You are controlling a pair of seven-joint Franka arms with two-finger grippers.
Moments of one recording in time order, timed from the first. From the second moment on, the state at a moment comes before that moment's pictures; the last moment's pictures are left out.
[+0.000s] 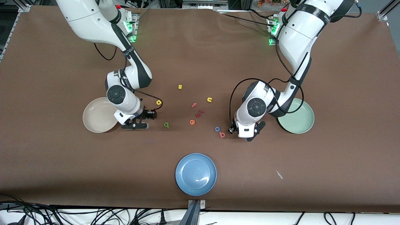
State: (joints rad) left arm -0.31 0.79 -0.21 -1.59 0.05 2.36 -1.32; right arm 0.36 0.59 0.03 -1.93 0.07 2.50 0.32
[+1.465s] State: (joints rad) left arm 0.22 0.60 -0.19 -1.67 0.05 1.85 -0.30; right arm 0.36 0.59 0.02 -1.85 0.07 2.41 0.32
